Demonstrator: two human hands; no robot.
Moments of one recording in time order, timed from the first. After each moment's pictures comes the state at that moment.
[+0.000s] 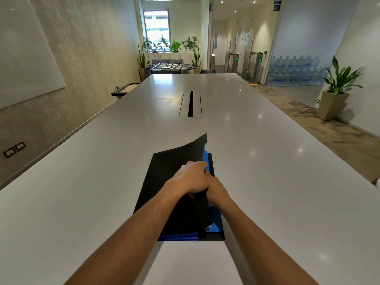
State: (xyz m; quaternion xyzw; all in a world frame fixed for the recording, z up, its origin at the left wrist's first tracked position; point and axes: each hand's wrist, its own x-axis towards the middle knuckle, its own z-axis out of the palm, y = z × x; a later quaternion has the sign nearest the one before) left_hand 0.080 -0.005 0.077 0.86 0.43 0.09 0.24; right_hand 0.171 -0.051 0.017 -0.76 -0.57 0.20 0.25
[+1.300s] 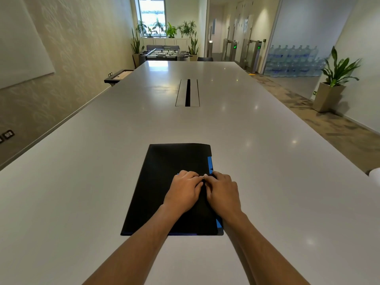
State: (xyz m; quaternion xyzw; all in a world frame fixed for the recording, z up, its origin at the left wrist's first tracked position) left_hand 0.058 -0.002 -0.025 0.90 0.32 0.28 0.08; right_hand 0.183 -0.077 -0.024 -0.78 -0.58 -0.01 0.24
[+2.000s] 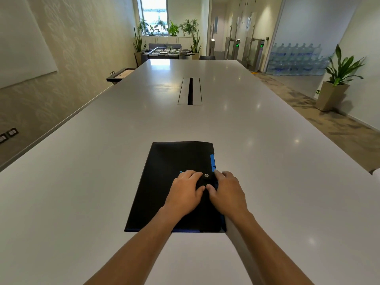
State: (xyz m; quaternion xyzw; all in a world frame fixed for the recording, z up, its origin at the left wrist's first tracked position) left_hand 0.049 -0.016 -0.016 0.88 0.37 0.26 0.13; right_hand 0.174 -0.090 -0.005 -0.82 -0.51 0.07 0.26
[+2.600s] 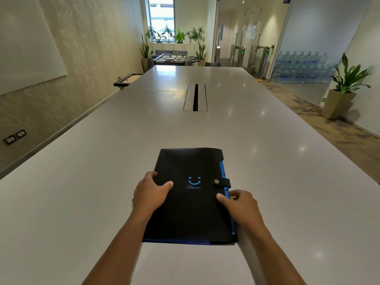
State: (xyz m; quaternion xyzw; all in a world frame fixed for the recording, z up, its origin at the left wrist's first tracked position) left_hand -0.023 0.003 0.026 0.64 0.65 0.27 0.33; right_hand 0.184 -0.115 0.010 -0.80 -0.37 0.26 0.39
